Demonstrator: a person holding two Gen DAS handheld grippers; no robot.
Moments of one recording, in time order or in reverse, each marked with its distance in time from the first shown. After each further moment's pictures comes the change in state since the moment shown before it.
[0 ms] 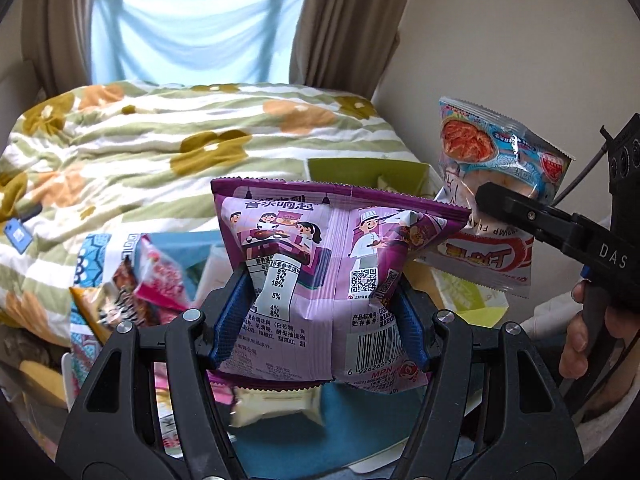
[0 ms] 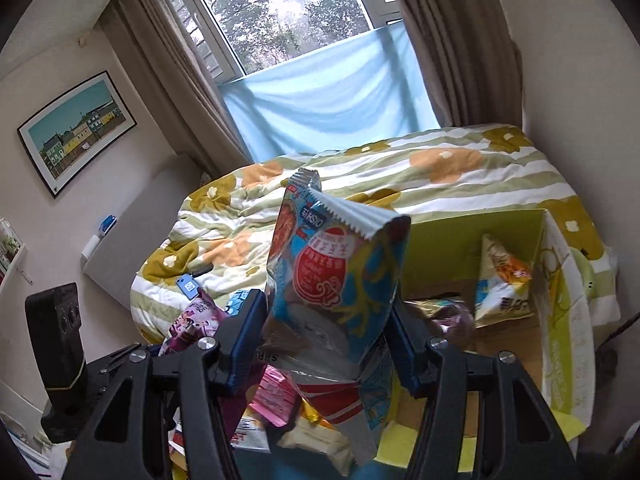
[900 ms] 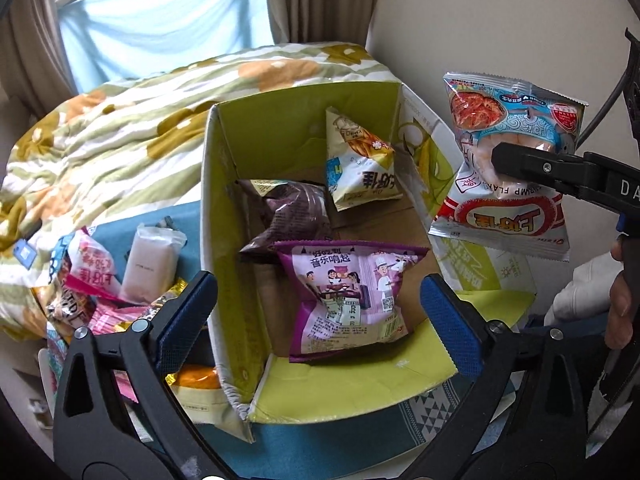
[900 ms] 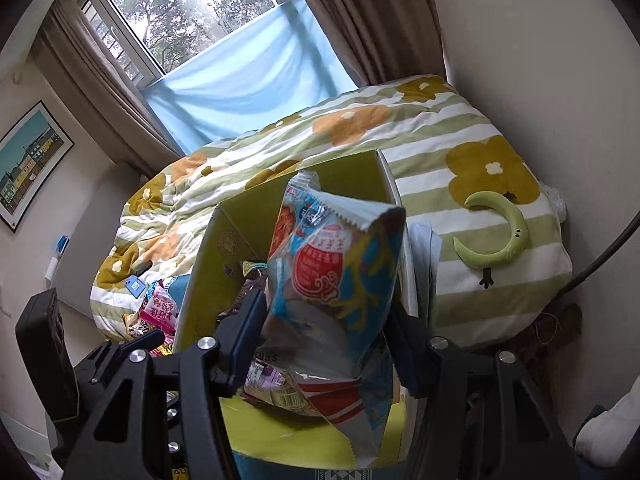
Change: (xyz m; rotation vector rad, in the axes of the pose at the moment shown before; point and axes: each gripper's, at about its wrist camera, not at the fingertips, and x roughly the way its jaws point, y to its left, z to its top) left arm 0.103 -0.108 -0.028 0.124 0.140 0.141; right arm -0.012 -0.182 -0.022 0.143 0.114 -0.103
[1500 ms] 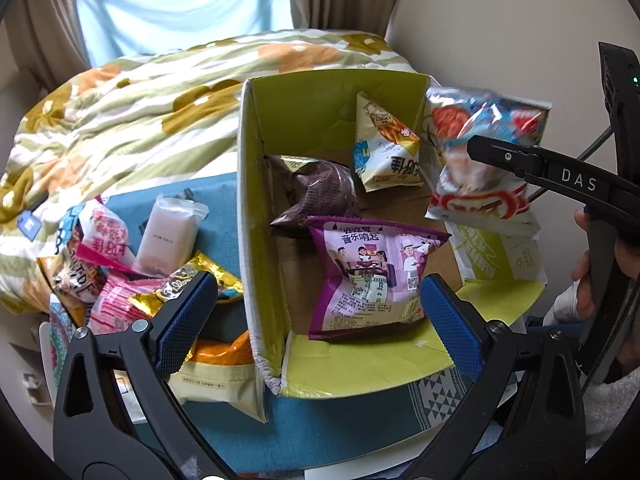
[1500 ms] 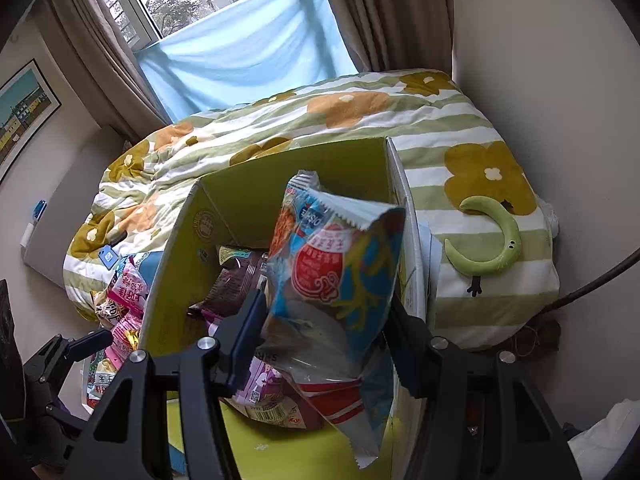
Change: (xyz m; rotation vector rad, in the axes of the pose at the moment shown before) left arm -0.007 0.026 -0.011 -0.072 0.049 0.016; right arm 0.039 0.013 0.008 -0.096 0.059 -0.084
